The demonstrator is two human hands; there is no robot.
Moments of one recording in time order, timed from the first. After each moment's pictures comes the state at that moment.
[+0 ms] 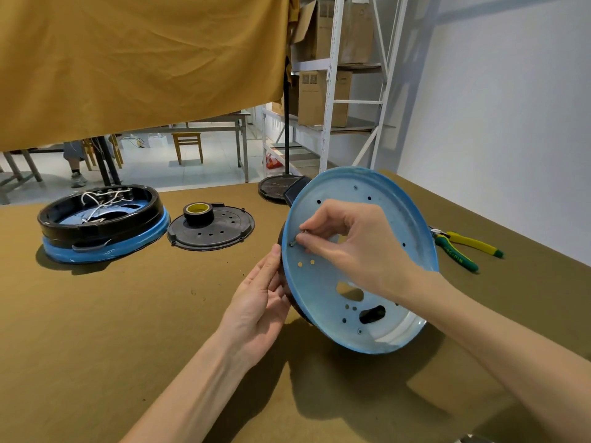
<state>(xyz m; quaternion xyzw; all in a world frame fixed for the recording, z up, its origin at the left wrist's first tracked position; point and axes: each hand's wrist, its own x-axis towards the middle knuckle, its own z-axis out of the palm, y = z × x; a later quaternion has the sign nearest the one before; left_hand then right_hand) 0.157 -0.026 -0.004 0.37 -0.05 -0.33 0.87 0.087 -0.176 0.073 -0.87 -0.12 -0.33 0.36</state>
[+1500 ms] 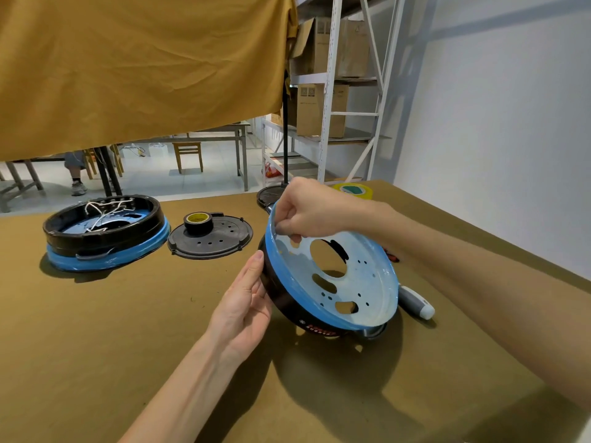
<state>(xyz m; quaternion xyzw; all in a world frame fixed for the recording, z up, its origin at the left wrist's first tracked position) 0.171 -0.017 -0.006 0.30 0.00 -0.32 0.90 0.148 -0.166 0.141 -0.99 -0.04 -0.03 0.15</state>
